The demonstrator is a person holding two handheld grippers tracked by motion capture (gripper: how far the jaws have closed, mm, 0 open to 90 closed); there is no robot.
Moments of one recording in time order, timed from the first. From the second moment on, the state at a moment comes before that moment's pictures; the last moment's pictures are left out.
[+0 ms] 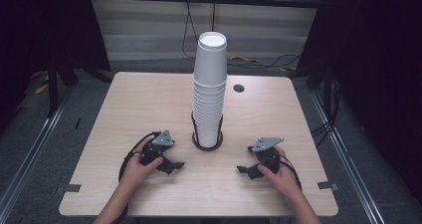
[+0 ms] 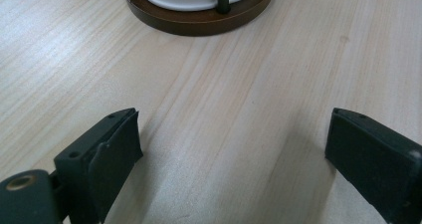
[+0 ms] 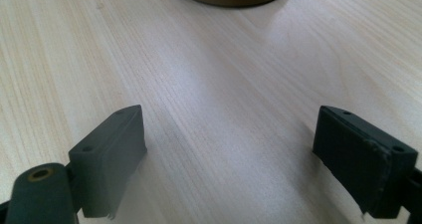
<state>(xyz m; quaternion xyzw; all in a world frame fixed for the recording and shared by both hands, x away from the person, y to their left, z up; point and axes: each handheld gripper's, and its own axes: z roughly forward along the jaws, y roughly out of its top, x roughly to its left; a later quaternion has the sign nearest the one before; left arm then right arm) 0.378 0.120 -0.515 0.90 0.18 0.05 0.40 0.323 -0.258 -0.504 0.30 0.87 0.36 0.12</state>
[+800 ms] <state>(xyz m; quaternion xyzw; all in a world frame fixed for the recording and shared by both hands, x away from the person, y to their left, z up) 0.377 0.124 -0.448 0.88 0.20 0.03 0.43 0.322 -0.250 -0.475 0.32 0.85 0.40 0.13</state>
